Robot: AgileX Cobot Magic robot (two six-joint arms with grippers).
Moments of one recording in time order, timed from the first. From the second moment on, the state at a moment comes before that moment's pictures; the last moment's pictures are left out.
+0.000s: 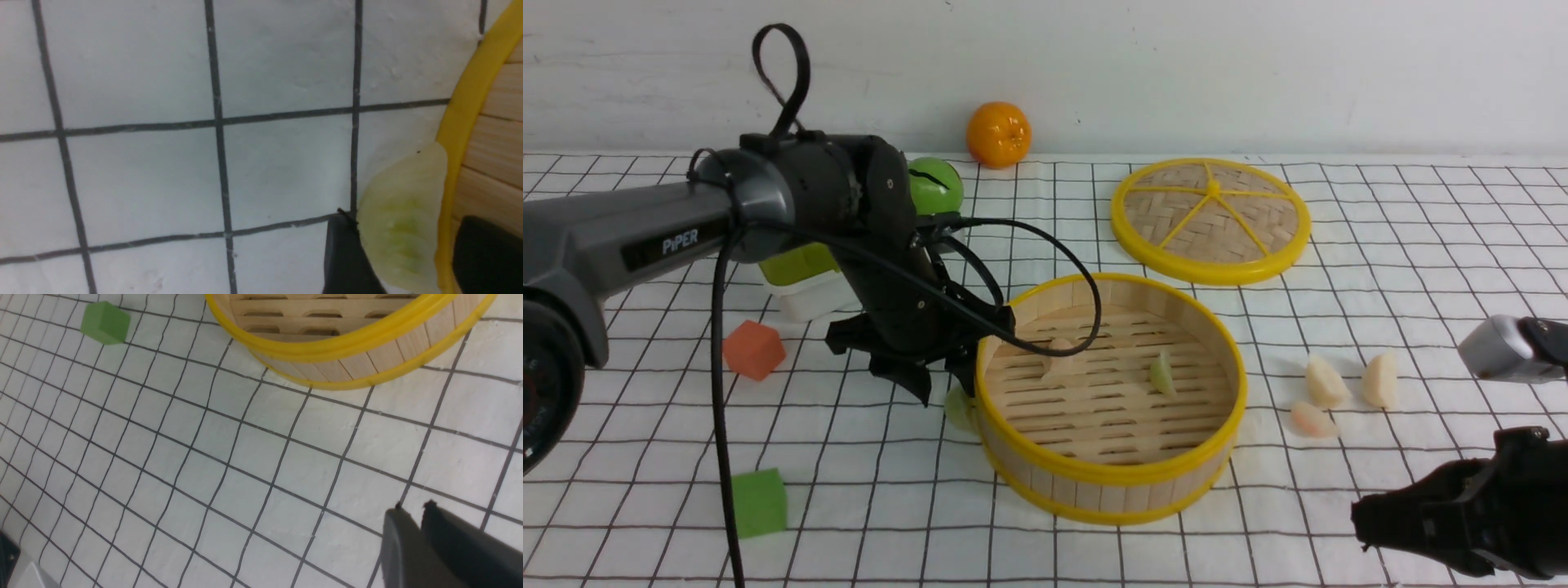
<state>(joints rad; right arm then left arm) 0.02 1.13 -0.58 1.01 0.78 -0.80 -0.35 2.11 -1.64 -0.16 0.89 -0.23</state>
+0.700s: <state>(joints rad) 0.02 1.13 -0.58 1.01 0.78 -0.80 -0.36 2.10 -1.64 -0.12 0.90 -0.23</state>
